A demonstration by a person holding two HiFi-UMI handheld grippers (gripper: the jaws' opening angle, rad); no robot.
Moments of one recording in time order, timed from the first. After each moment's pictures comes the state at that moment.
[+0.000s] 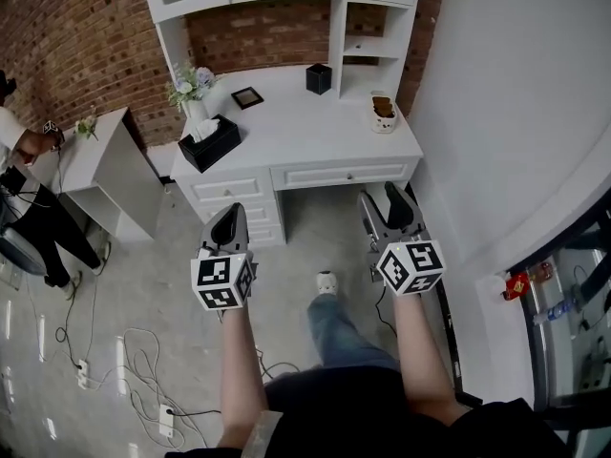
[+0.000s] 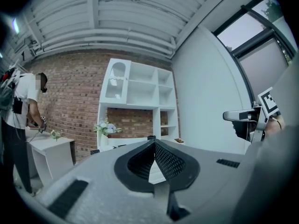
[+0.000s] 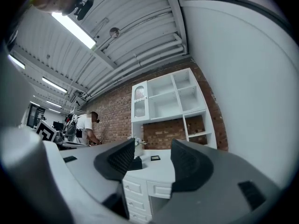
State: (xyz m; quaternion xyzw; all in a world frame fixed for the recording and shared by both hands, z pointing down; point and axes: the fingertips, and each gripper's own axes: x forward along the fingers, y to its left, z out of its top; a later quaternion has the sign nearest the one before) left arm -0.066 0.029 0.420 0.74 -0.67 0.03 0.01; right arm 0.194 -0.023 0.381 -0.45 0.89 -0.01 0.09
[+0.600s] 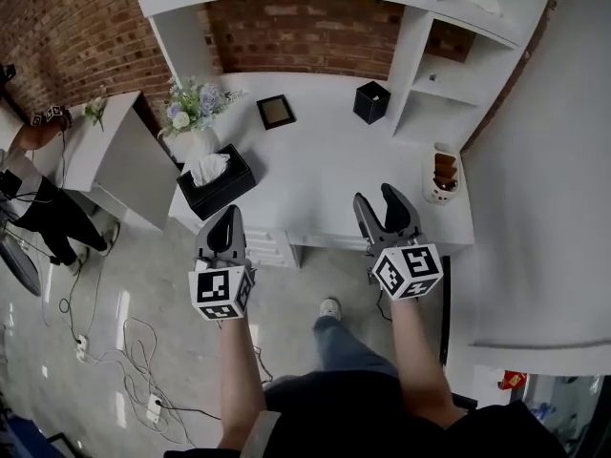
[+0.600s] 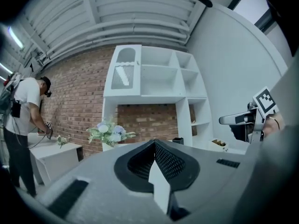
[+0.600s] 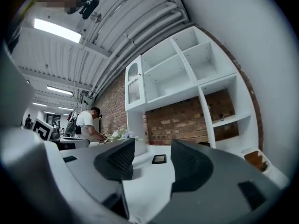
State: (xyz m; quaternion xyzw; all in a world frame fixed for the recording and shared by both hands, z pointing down) left arm -0.161 -0.231 0.417 0.66 -0.75 0.04 -0.01; right arm 0.067 -0.346 0.406 -0.35 0.93 -0.06 0.04
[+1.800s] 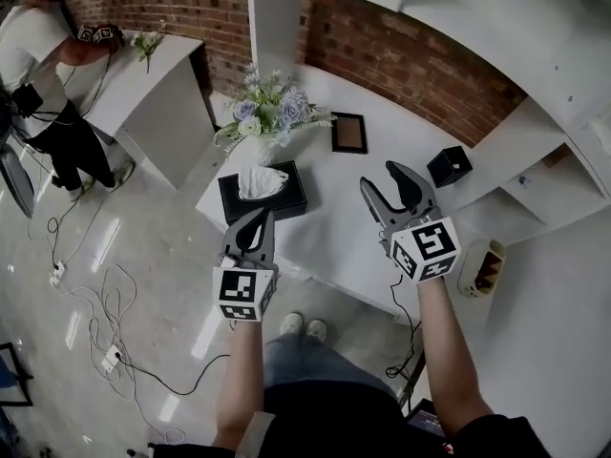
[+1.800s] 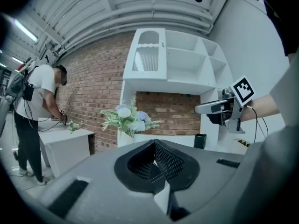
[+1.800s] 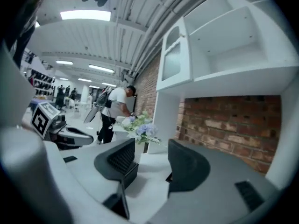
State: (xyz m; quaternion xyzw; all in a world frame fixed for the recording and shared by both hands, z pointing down) left arm -0.274 -0.307 0.460 0.60 -0.80 0.03 0.07; right arm -0.172 -0.464 0.389 -0.12 0.99 0.07 -0.09
